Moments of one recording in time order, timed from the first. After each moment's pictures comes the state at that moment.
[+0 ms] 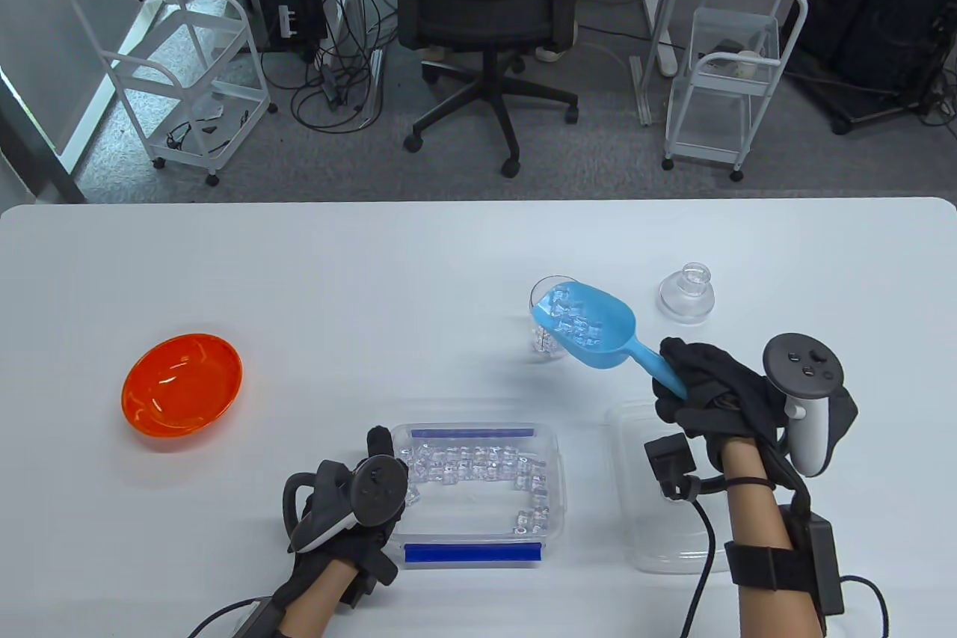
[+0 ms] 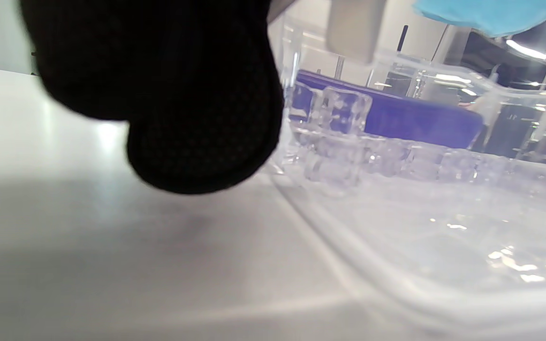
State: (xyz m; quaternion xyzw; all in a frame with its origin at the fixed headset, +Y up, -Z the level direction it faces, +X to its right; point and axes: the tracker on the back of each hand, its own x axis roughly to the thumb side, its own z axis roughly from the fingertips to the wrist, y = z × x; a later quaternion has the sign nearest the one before) left_hand -0.165 -0.733 -0.265 -0.03 -0.14 0.09 0.99; right_hand 0.250 -0.621 -0.312 -0.18 0.02 0.83 0.53
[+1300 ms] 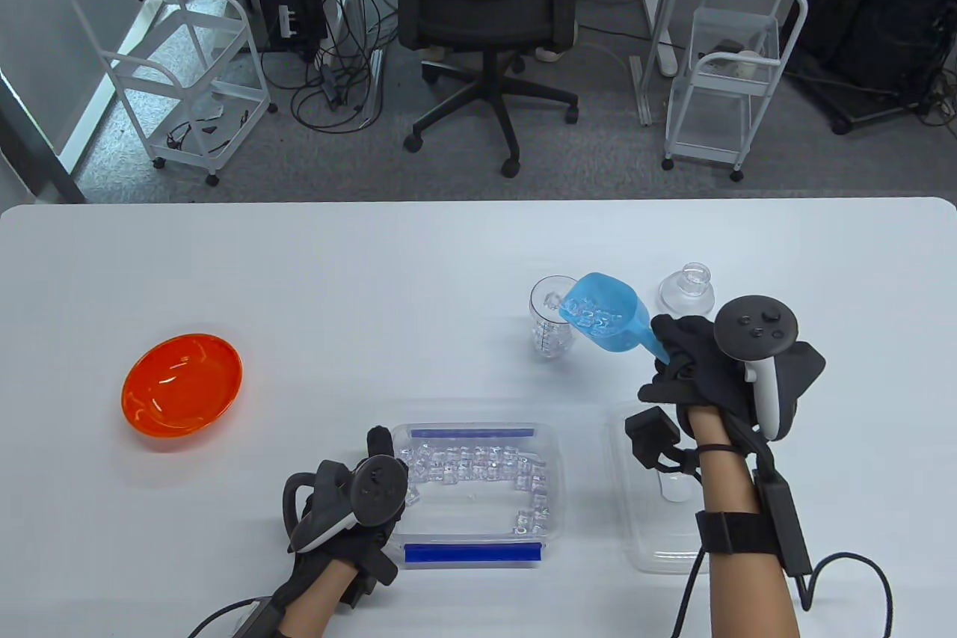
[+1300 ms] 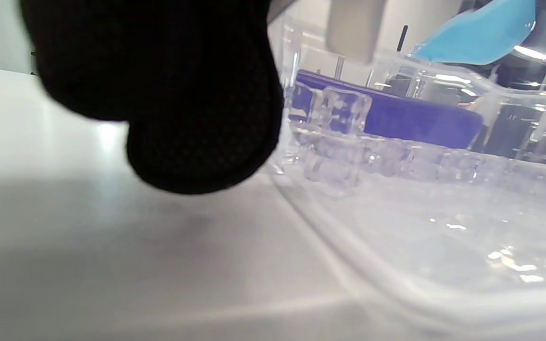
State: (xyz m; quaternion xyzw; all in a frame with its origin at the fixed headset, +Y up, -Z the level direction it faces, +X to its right) left_hand -0.165 -0.733 -0.265 -0.03 -0.14 0.09 0.99; right_hand 0.221 -0.587 -0.332 -0.23 -0.03 0.91 0.35
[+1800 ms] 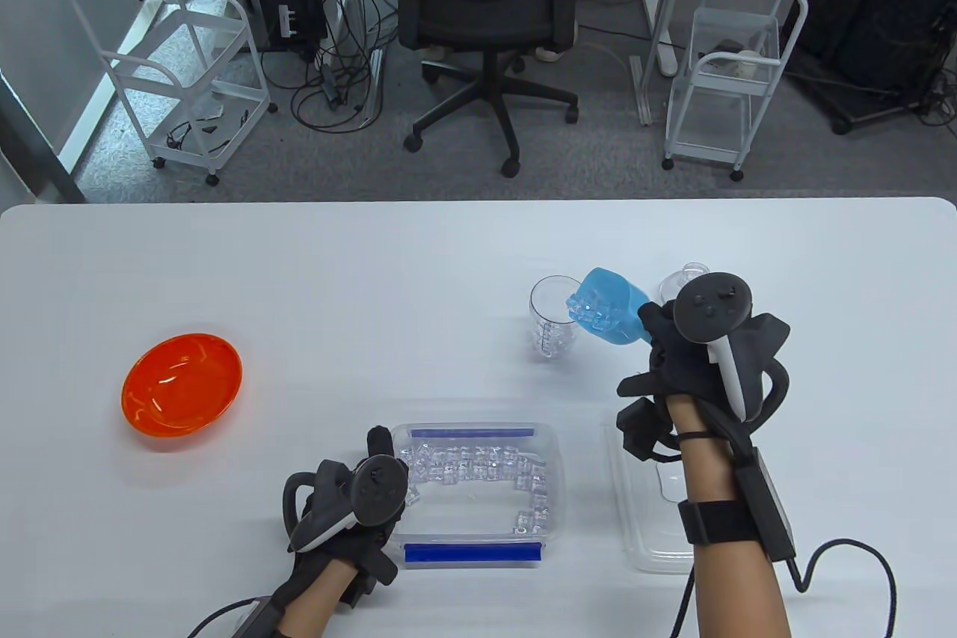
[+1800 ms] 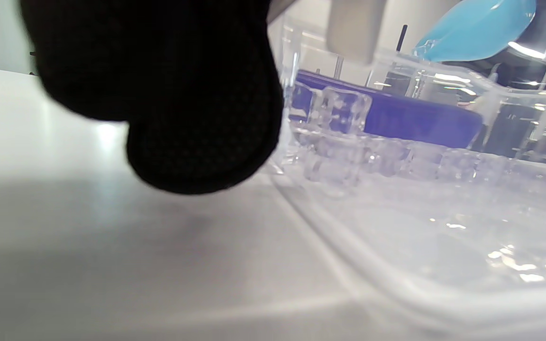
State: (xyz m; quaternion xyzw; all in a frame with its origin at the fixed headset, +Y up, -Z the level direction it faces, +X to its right) left_hand -0.165 -0.733 -0.265 -0.03 -0.14 0.09 0.99; right_hand 0.189 -0.560 -0.337 -0.22 -0.06 0.95 0.22
